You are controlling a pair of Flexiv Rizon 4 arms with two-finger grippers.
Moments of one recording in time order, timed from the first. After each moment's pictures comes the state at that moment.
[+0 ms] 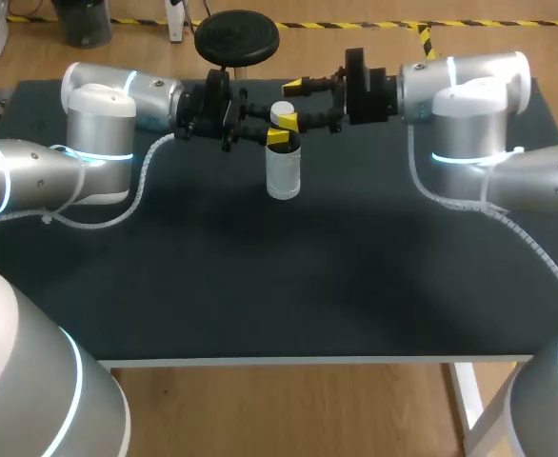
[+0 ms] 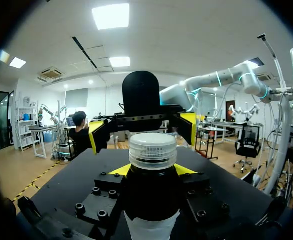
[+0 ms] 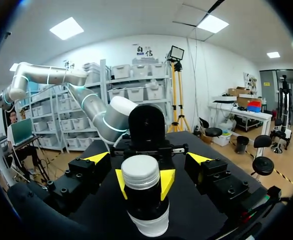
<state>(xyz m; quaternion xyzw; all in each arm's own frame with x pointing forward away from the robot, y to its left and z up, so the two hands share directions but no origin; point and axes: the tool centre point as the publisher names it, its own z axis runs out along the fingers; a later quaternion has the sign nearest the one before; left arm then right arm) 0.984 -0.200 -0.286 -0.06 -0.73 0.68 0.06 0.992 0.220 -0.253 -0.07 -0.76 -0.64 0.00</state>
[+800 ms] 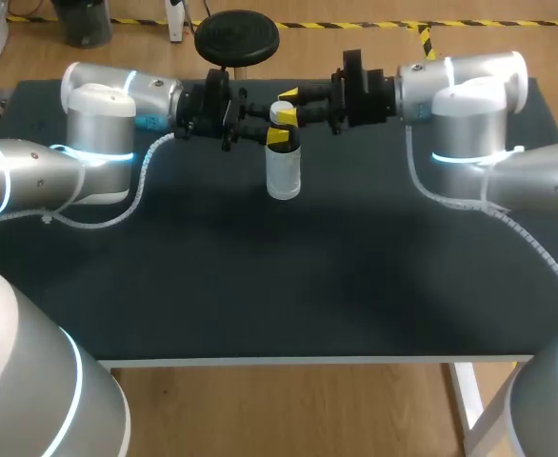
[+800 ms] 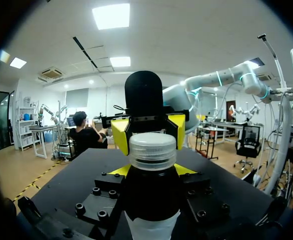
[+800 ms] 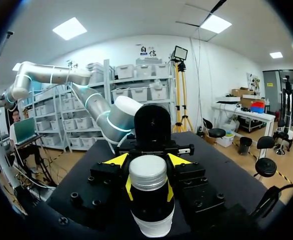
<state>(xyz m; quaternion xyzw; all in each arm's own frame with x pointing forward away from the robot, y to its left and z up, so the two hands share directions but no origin) 0.985 -0.200 -0.286 -0.06 -0.73 0.68 0.06 0.986 0.223 -0.253 -0.05 -0.76 -0.65 0.01</state>
